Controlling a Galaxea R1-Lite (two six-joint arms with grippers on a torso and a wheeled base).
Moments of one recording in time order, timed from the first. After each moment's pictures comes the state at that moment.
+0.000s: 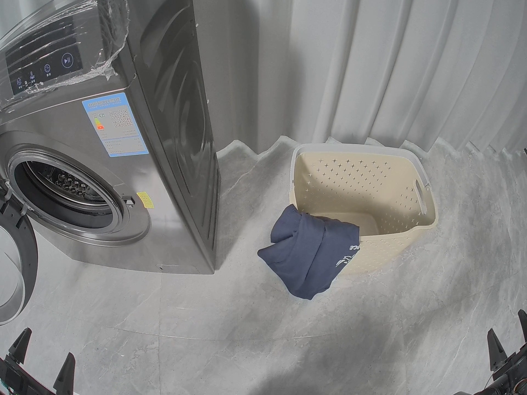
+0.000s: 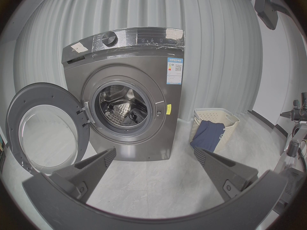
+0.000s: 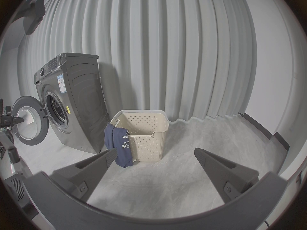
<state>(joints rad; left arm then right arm) 0.00 0.02 -0.02 0.00 -0.04 0.02 -0.01 0.02 -0.02 0.00 -0.01 0.00</state>
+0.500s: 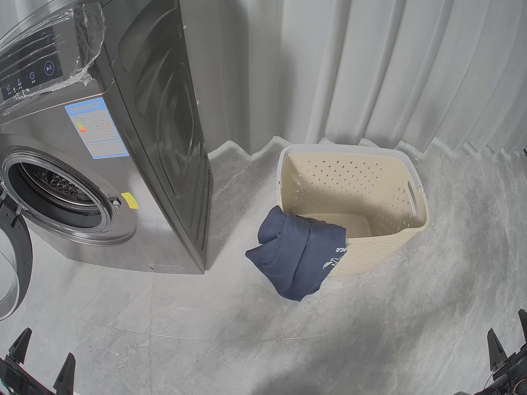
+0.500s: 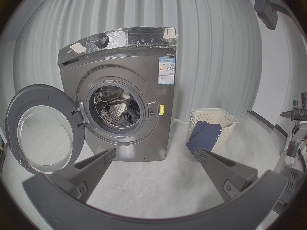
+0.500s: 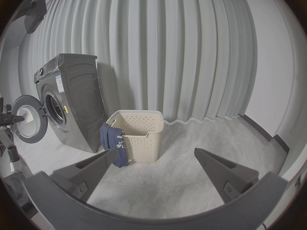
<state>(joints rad) 0.00 0.02 -0.02 0.01 -0.04 0.02 -0.01 0.02 -0.02 0.00 0.00 -0.01</state>
